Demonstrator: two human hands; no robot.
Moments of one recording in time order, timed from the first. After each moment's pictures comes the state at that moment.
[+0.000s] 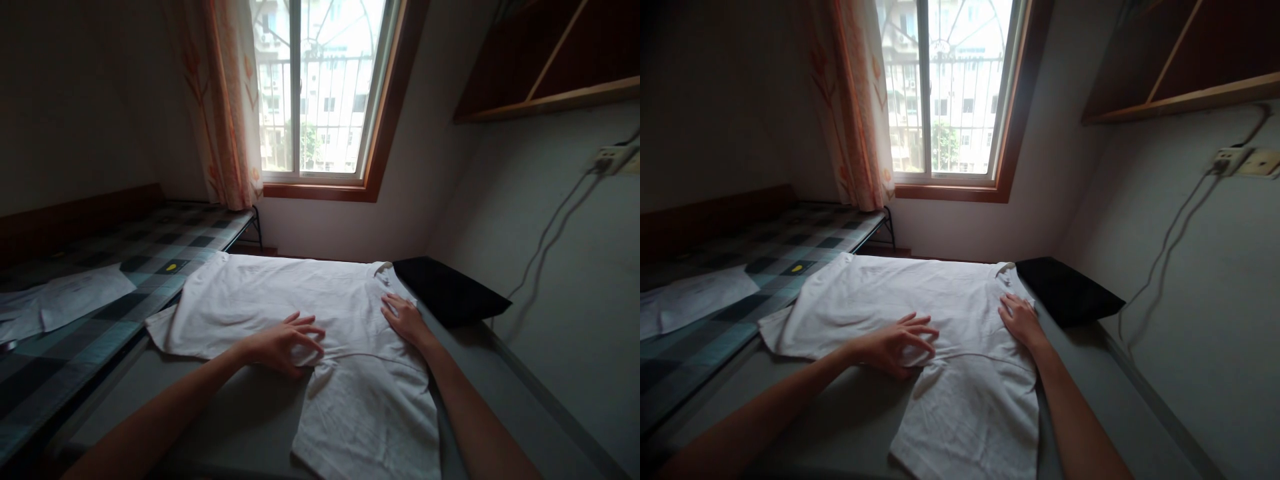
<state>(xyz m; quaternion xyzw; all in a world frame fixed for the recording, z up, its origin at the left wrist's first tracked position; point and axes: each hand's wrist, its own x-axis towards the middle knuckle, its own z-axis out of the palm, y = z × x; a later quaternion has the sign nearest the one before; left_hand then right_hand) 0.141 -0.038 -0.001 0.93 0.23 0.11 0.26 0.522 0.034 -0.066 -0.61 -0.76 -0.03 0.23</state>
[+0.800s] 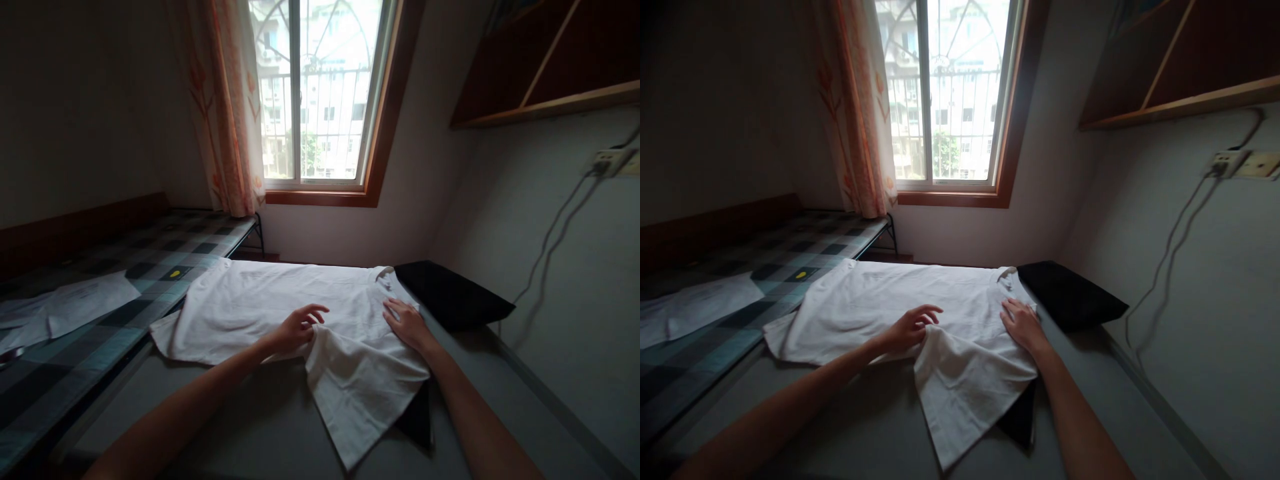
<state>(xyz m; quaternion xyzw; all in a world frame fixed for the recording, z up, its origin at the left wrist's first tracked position) 0.178 -0.016 -0.019 0.75 0.36 0.35 0.42 0.520 0.033 -0.063 -0.60 -0.77 -0.03 0.23</state>
